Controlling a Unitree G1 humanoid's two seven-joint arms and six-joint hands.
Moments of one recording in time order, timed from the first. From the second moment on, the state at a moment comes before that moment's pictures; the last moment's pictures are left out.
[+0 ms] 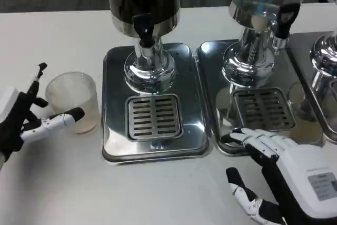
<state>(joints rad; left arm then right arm) -0.46 0.63 -0.14 1.21 0.47 -0.71 0.24 0.47 -0.37 0.19 -0.31 -0.92 -0.28 -0.29</state>
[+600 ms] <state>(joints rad) -0.52 0.61 -0.18 1.26 0.45 -0.71 0.17 0.46 -0.37 0.18 -0.31 -0.90 -0.28 -0.28</state>
